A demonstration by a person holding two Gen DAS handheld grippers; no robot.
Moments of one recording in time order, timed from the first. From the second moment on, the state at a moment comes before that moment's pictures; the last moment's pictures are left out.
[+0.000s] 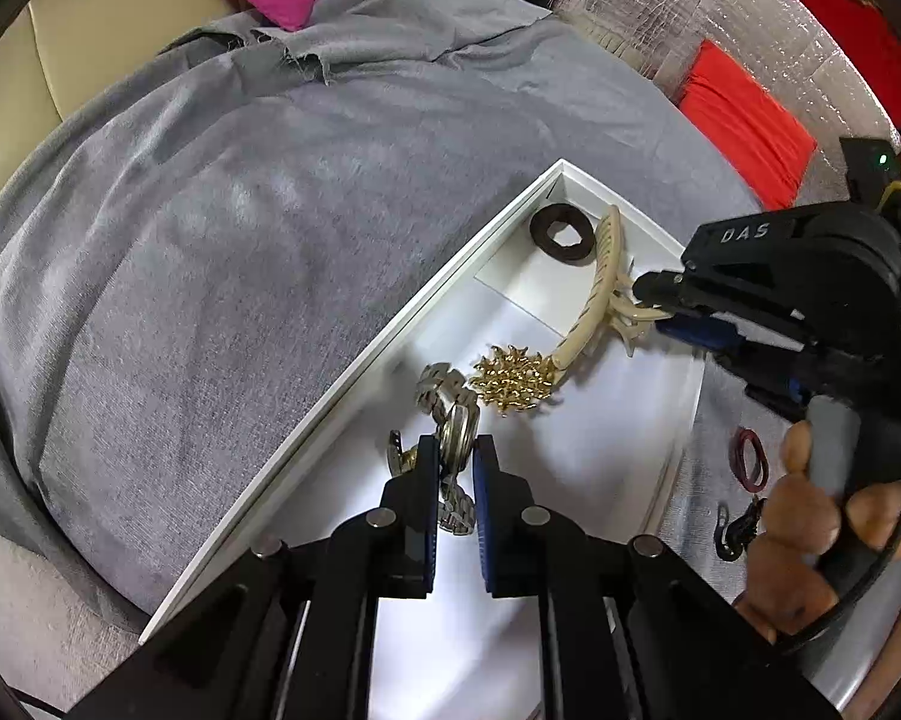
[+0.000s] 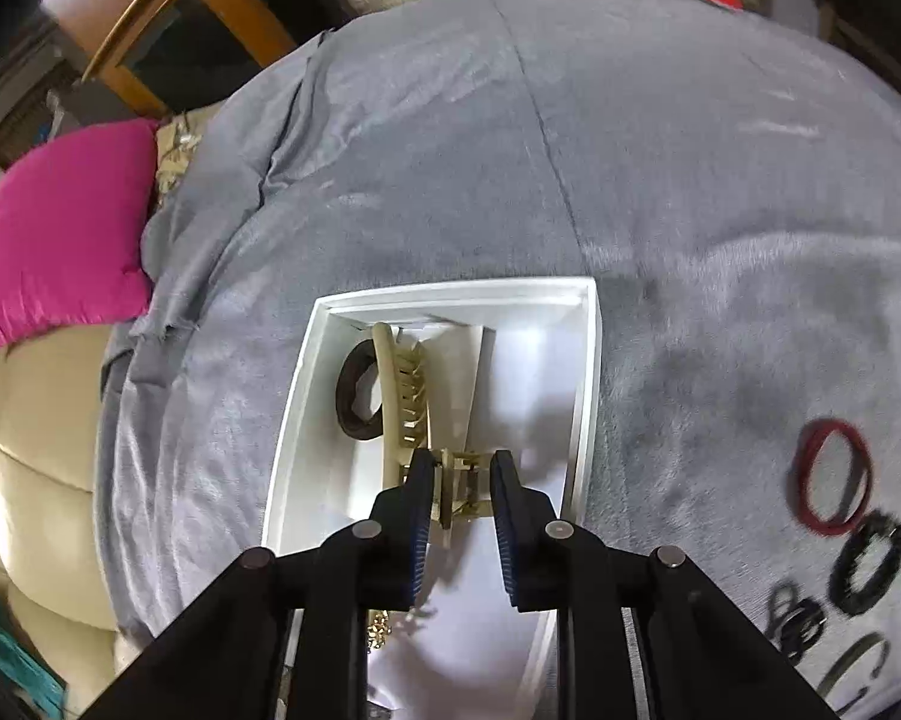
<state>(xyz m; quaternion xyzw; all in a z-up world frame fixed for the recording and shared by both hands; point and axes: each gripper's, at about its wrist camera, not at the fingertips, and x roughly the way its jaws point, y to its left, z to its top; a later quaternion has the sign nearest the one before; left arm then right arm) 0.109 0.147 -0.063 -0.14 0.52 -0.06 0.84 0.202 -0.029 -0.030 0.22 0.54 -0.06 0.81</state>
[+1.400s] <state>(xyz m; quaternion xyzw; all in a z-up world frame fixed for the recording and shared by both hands) 0.072 -0.003 -0.027 0.00 0.42 -0.16 0.89 0.034 -0.236 -0.040 0.18 0.49 0.09 0.85</state>
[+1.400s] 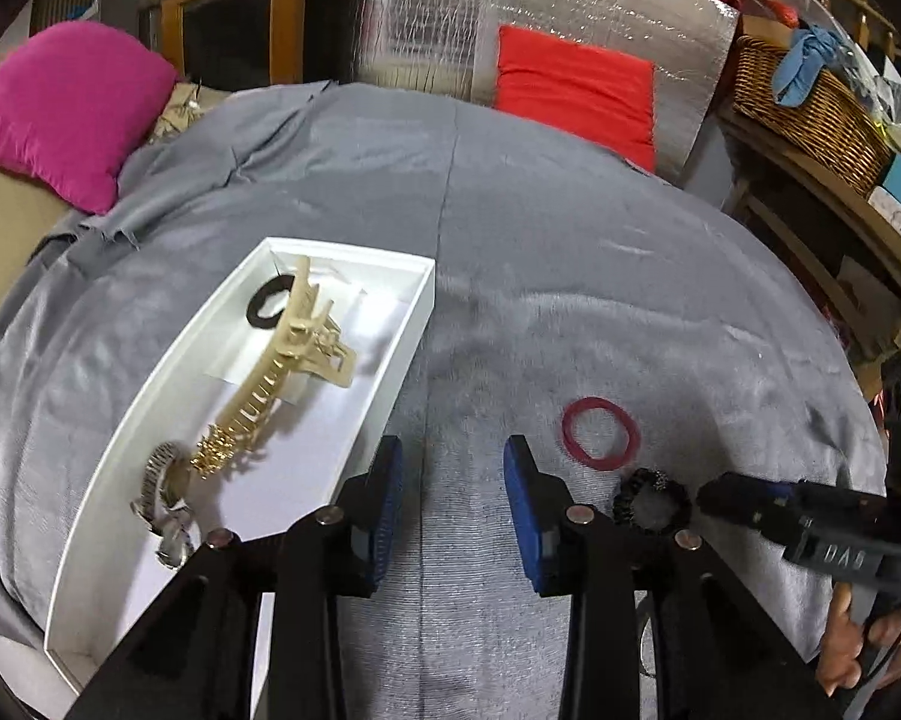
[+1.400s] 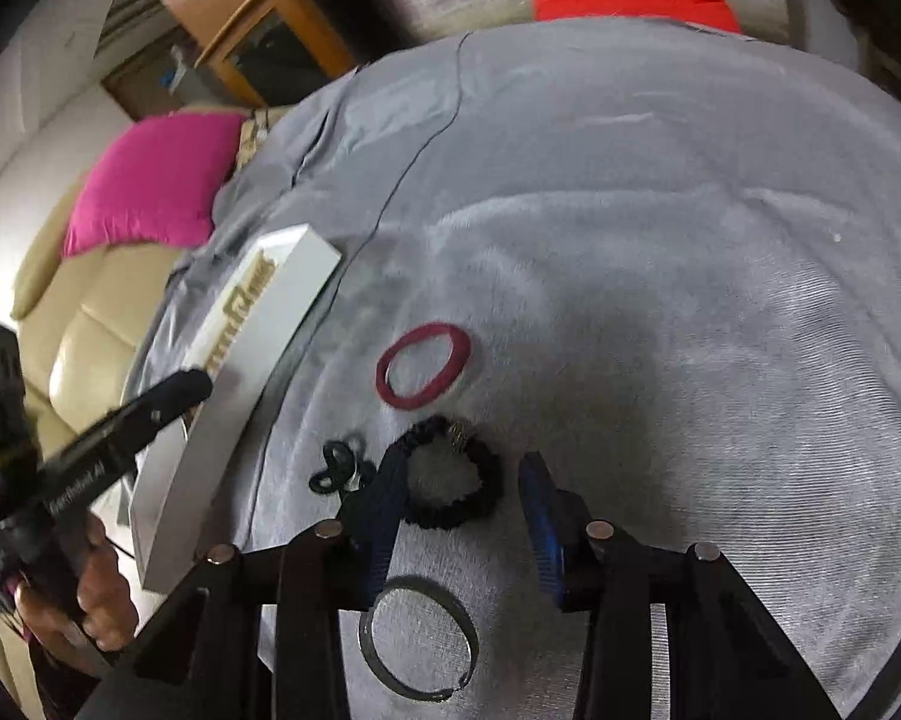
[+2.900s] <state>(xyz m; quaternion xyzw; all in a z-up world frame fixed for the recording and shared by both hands) 0.126 -0.102 -0.081 0.02 0.51 -0.18 0.84 0.024 -0.295 -0.018 0.21 0.44 0.00 0.87</state>
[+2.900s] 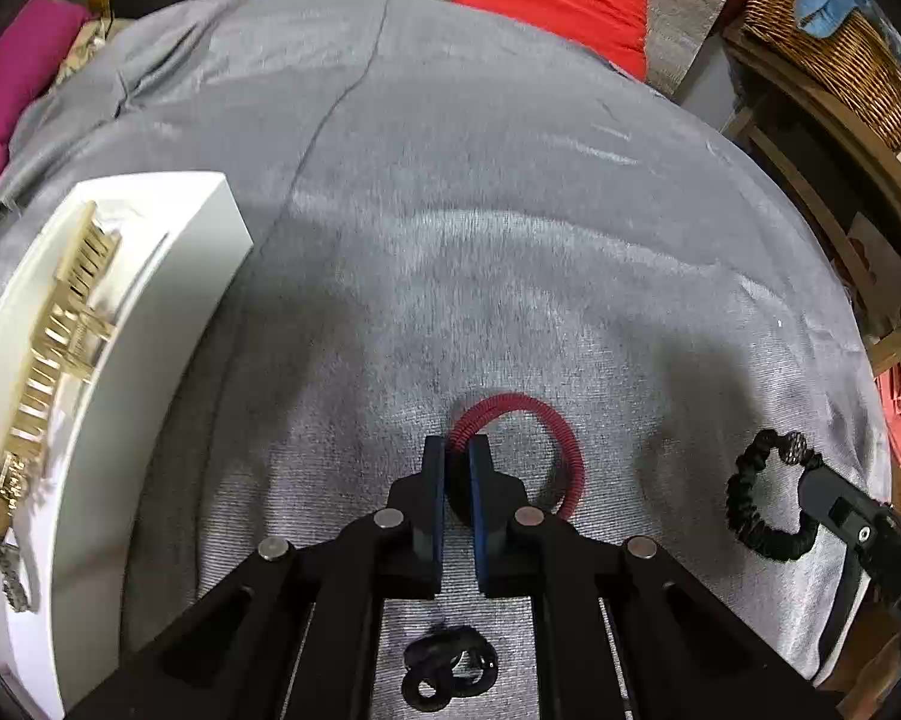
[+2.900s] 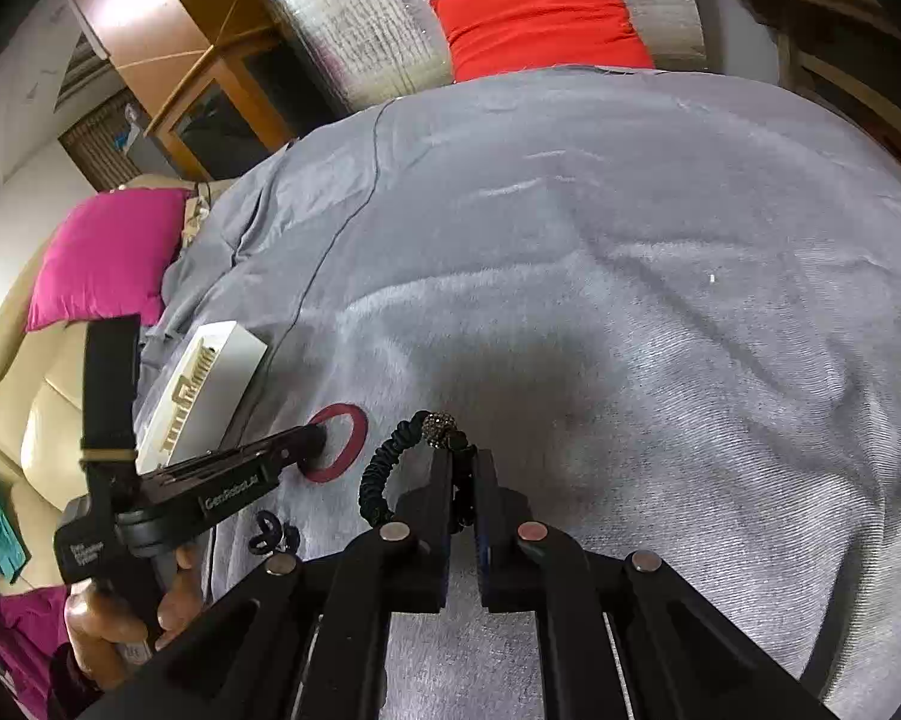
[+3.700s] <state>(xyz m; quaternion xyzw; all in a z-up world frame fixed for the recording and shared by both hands) 0.058 0.075 -0.003 -0.07 0.43 -0.08 0.90 0.029 -0.244 -0.010 0.21 0.40 0.05 0.89</state>
